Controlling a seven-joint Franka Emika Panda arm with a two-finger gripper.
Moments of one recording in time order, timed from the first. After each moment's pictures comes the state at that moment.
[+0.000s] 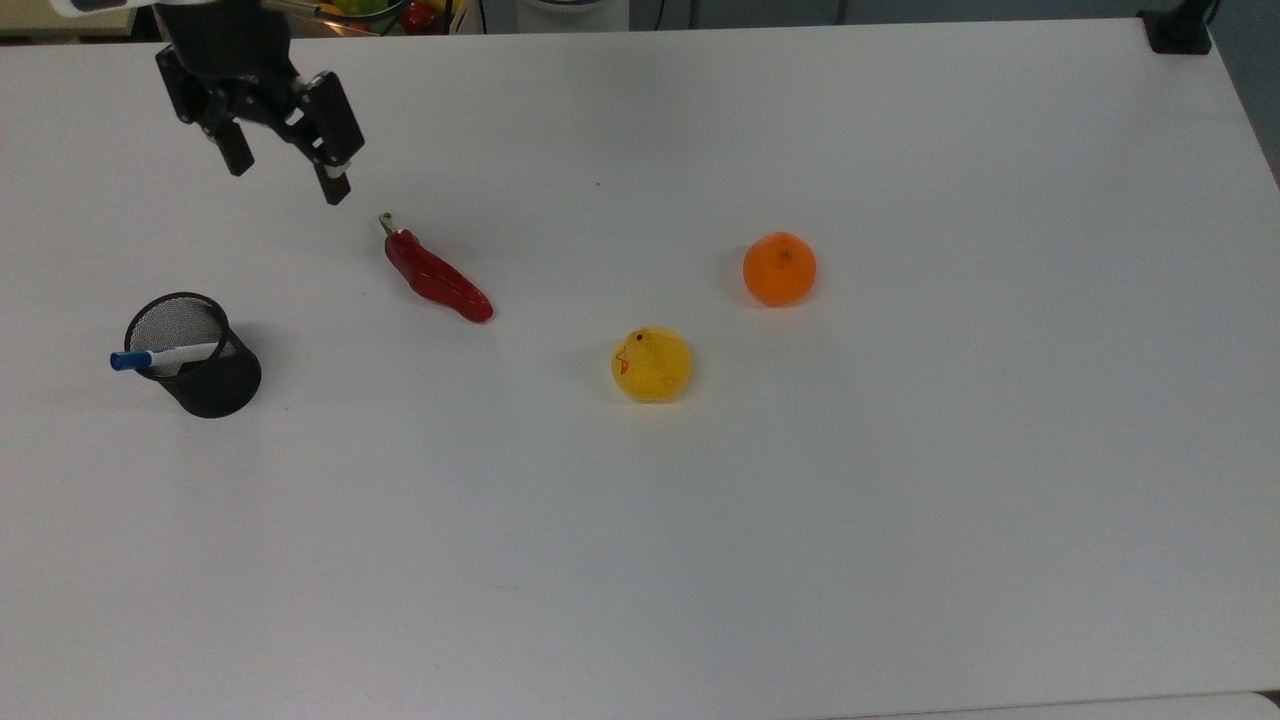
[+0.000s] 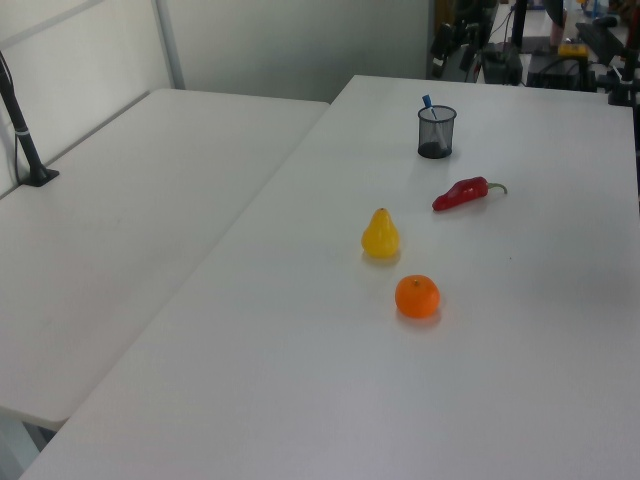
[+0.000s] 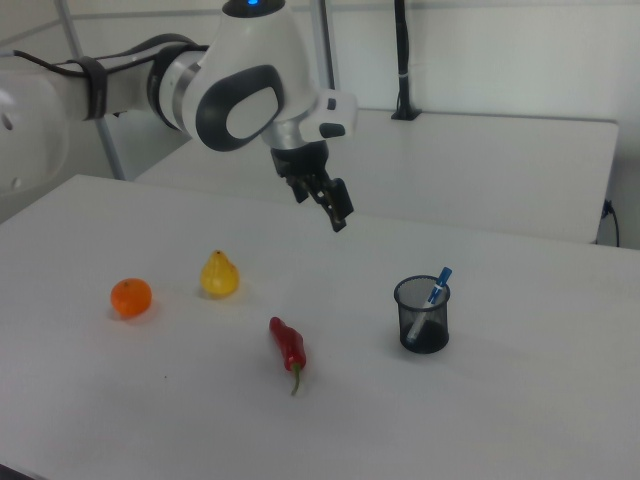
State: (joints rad) arm -0.26 0.21 0.04 -1.58 0.12 2.06 0.09
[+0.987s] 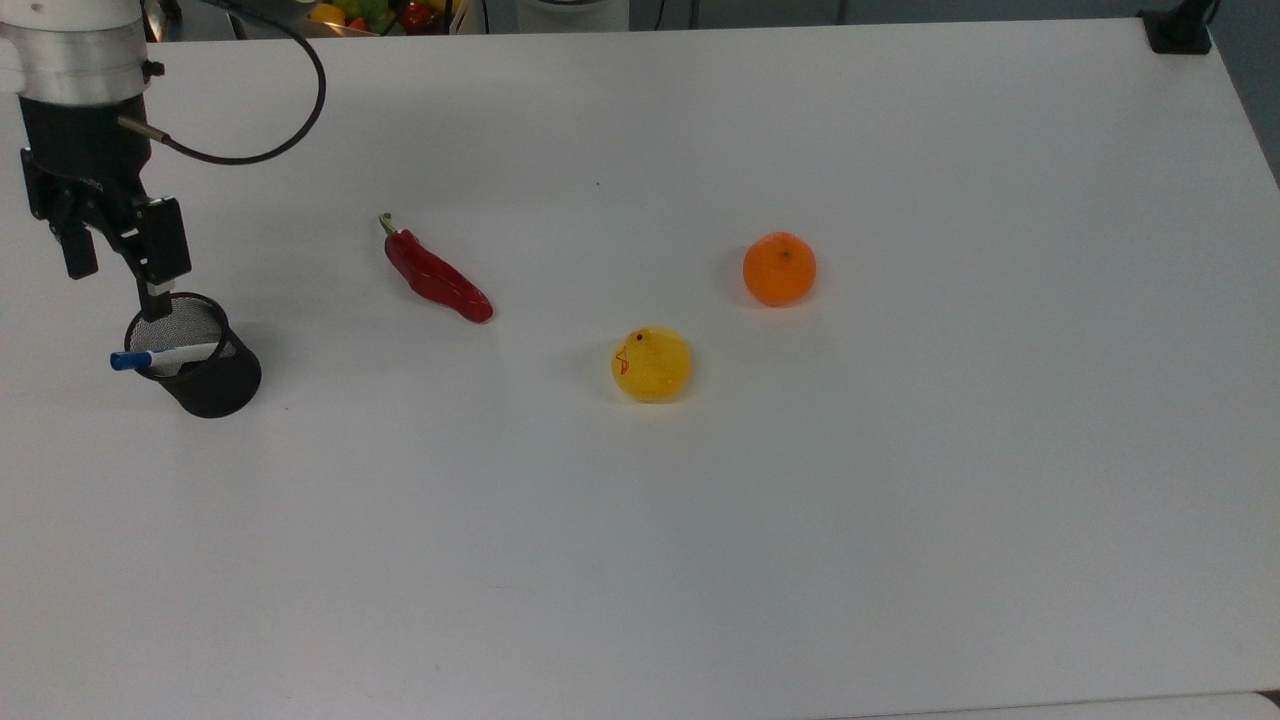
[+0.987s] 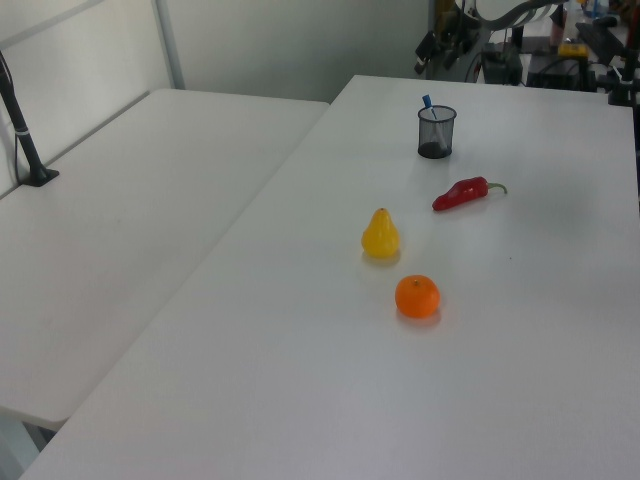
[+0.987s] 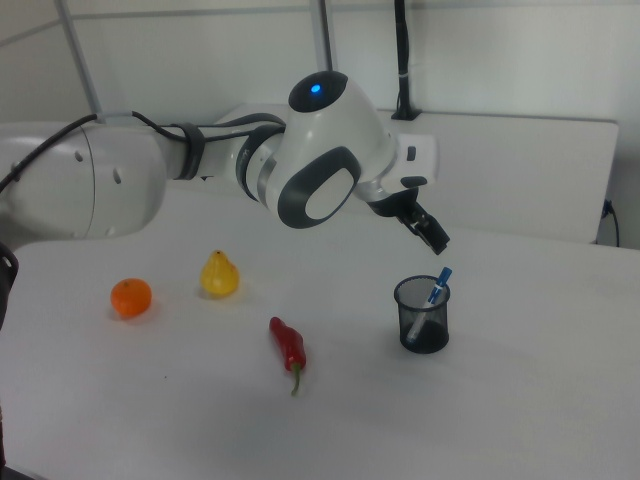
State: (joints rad) arm -0.33 0.41 -0.02 -1.55 0.12 2.52 0.09
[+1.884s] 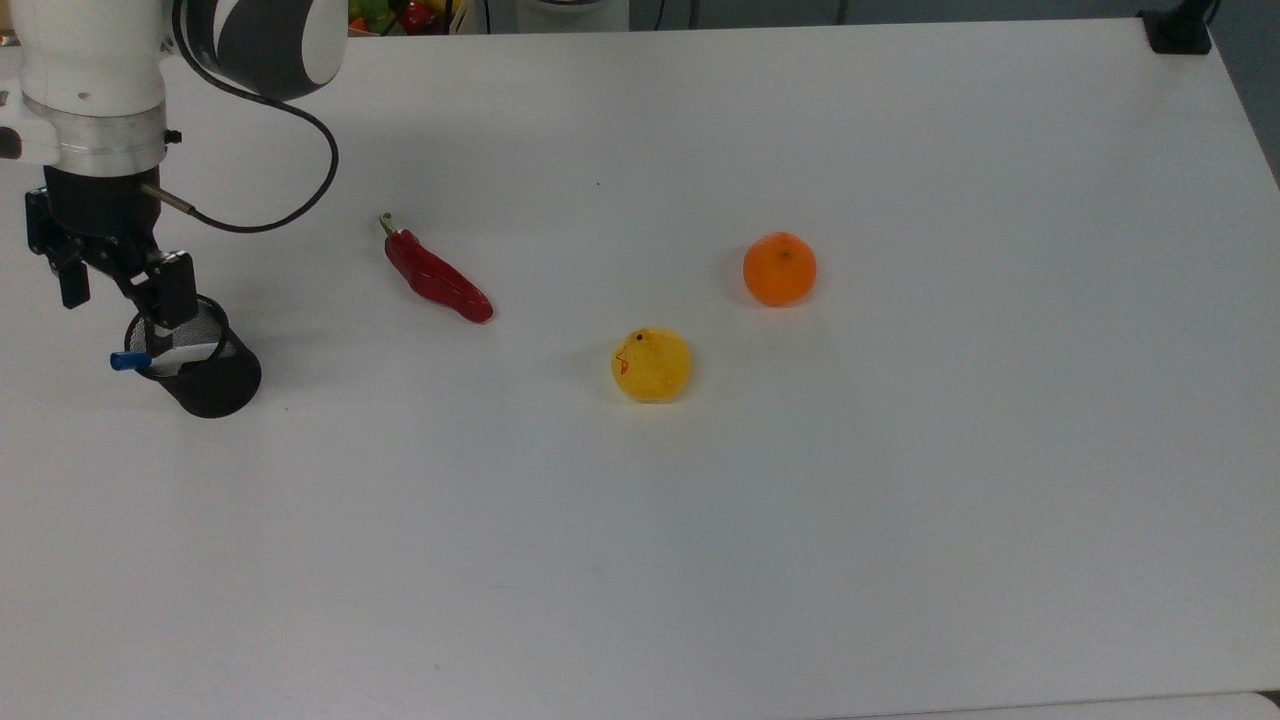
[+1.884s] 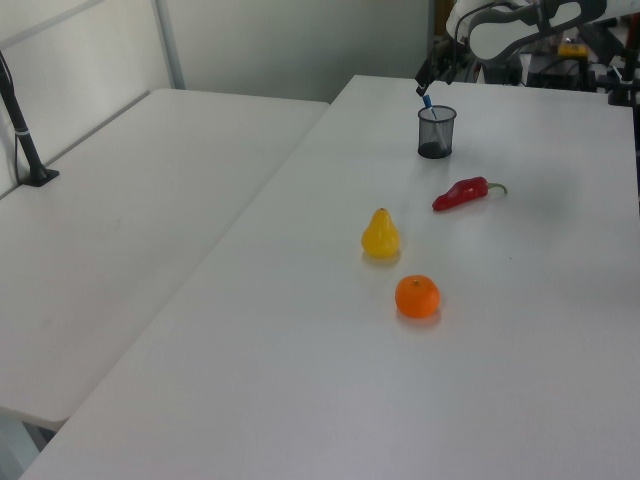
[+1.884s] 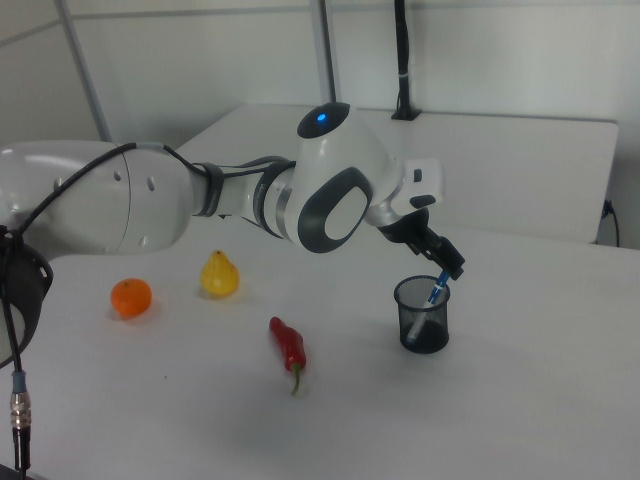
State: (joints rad) arm -0.32 0.50 -0.03 -1.54 -0.10 2.57 0.15
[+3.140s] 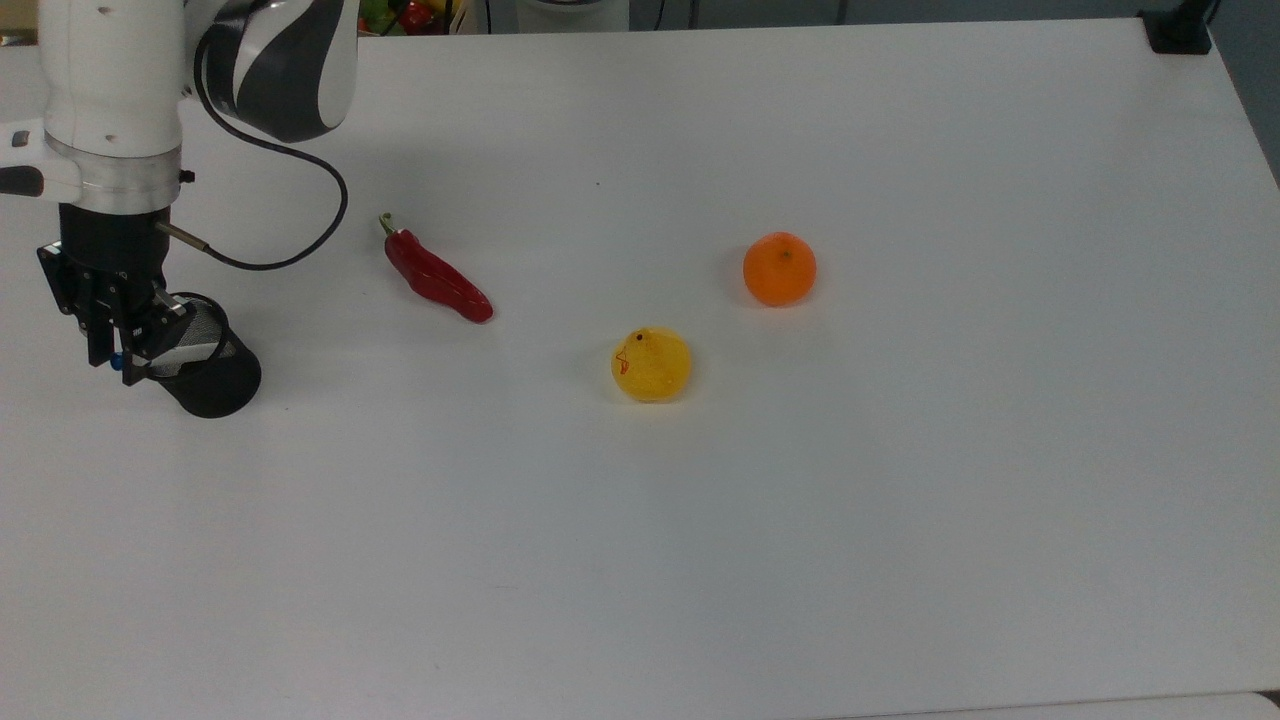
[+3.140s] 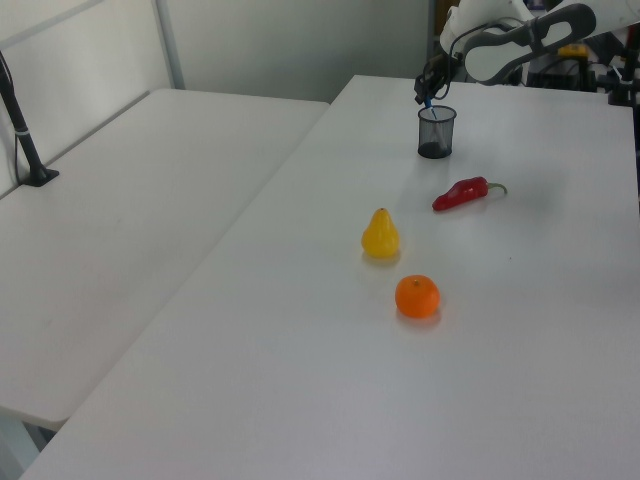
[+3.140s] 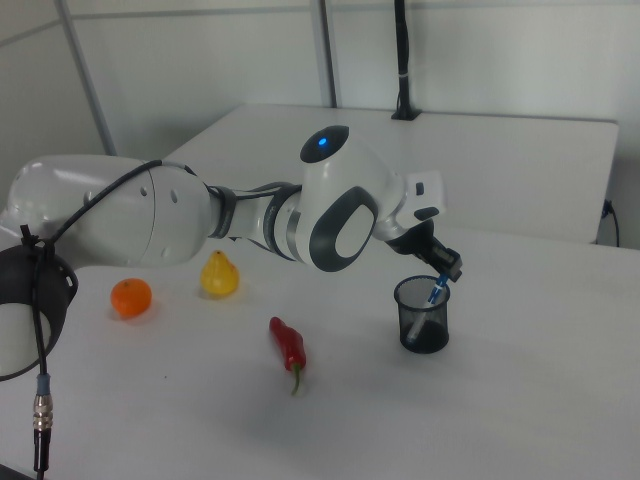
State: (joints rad) arm -0.32 0.57 -0.03 -1.52 -0.18 2.68 0.17
